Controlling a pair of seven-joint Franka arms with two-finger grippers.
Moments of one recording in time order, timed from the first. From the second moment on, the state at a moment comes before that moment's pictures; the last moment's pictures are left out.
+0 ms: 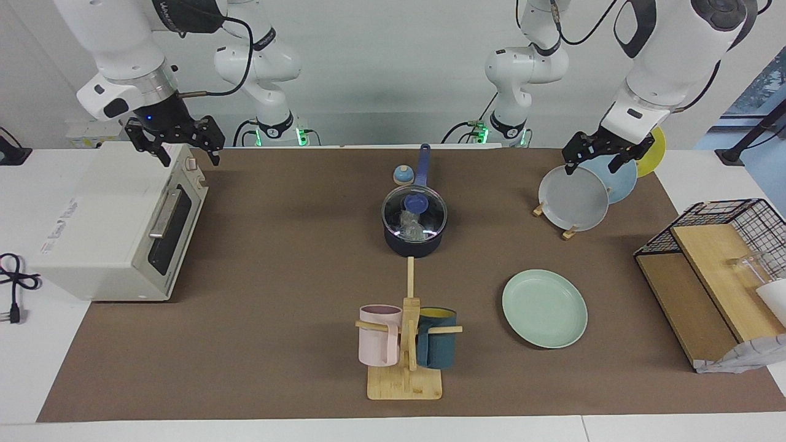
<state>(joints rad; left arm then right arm) -0.03 0.01 -0.11 -1.57 -0.01 1.51 -0.10 0.03 -0.06 -0.04 -1.64 -0.01 1.56 -0.02</state>
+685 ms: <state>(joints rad) -0.03 0.01 -0.11 -1.57 -0.01 1.51 -0.10 0.06 0.05 0.34 -1.64 0.04 1.72 0.48</state>
